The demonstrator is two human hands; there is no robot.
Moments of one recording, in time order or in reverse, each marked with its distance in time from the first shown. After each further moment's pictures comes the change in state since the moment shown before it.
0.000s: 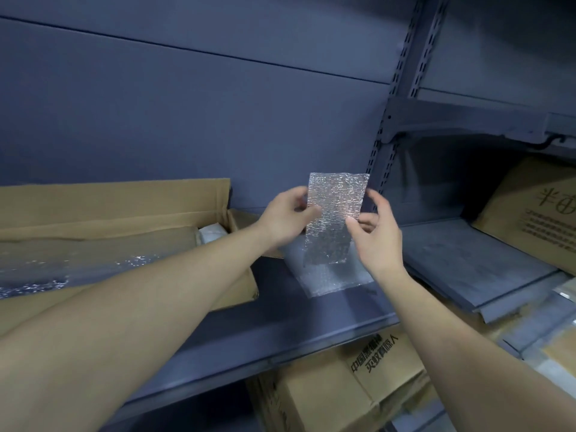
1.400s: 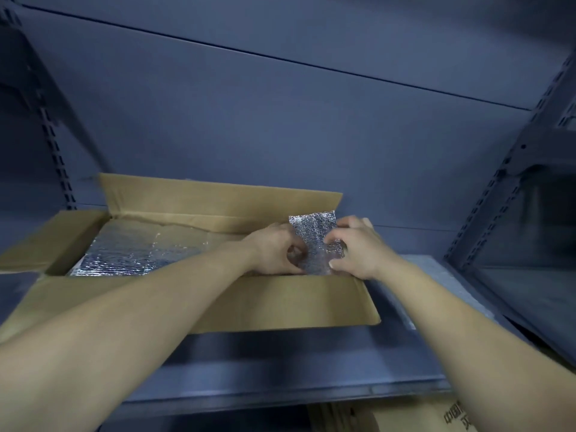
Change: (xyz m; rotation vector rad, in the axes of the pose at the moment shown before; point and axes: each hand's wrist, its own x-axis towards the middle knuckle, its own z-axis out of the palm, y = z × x) left_hand -0.079 -0.070 -0.180 0.952 -0.224 -0.021; right_hand -0.016 -0.075 0.170 -0.782 -0.756 -0.407
